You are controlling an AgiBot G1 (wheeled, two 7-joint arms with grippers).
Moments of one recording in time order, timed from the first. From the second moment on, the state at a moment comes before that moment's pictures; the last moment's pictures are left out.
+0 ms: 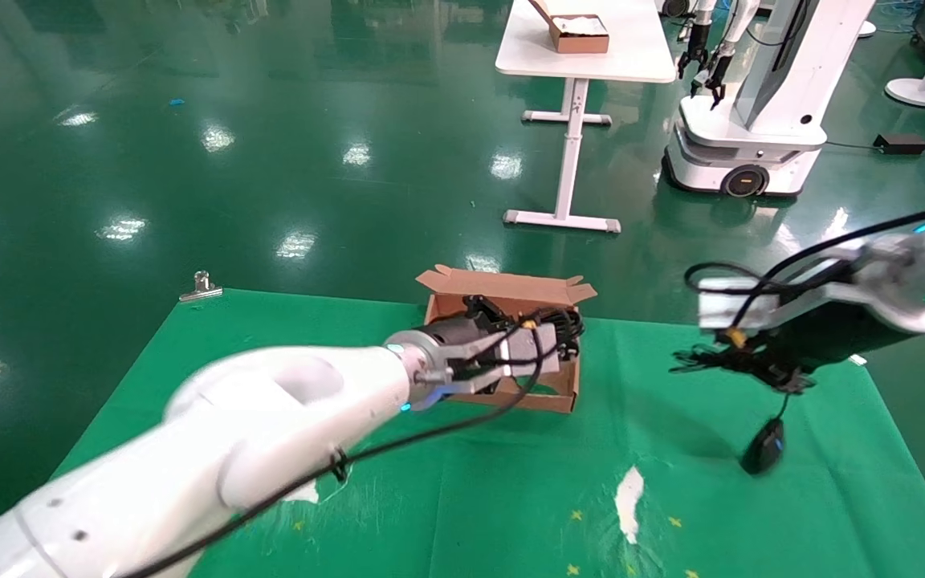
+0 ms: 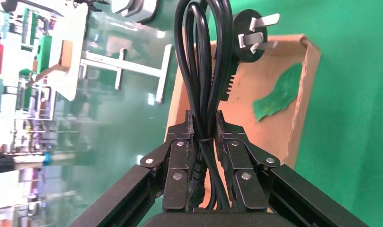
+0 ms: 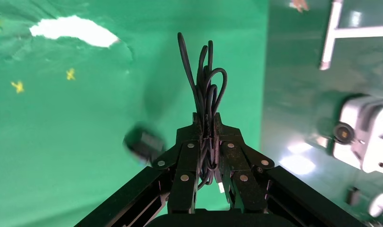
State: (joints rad) left arm -1.52 1.38 1.05 -0.97 2.40 0.64 -0.66; right arm 1.87 -0.98 -0.83 0.89 -2.10 -1.47 0.29
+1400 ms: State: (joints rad) left arm -1.72 1.00 1.32 -0.80 2.12 0.50 -1.02; right arm 2.00 -1.32 -0.87 0.57 -2.01 -1.26 -0.19
